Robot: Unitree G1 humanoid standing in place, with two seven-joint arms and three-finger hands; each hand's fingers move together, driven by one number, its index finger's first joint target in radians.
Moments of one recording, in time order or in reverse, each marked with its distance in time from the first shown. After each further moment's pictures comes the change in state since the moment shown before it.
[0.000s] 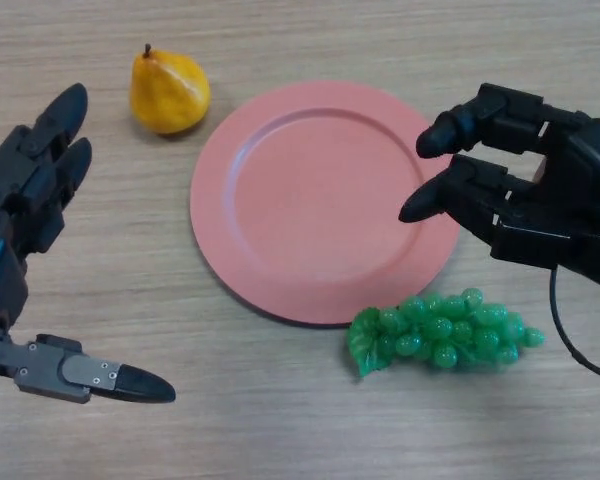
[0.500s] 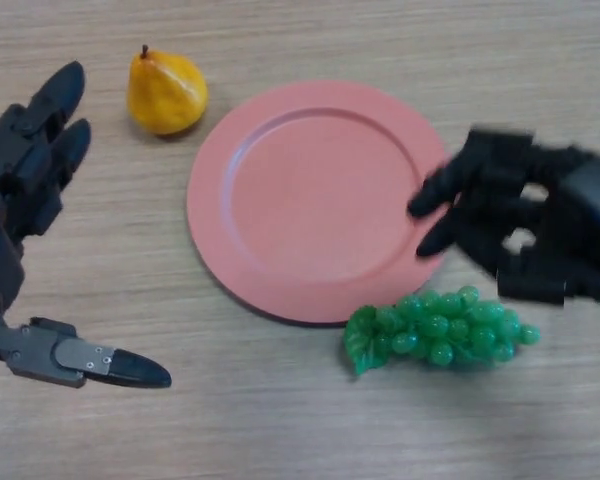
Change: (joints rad) left arm -0.046 0.025 0.010 0.004 -0.040 0.017 0.000; right arm 0.120 0.005 0.045 -0.041 -0.422 -0.231 0.212
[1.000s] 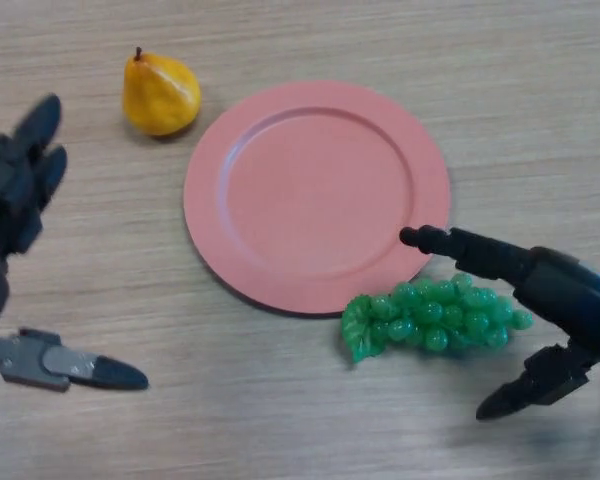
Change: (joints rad) left arm 0.033 -0.001 -0.003 0.233 0.044 -0.198 -0.018; right arm 0.067 0.000 -0.002 0.362 -0.513 -0.626 0.126
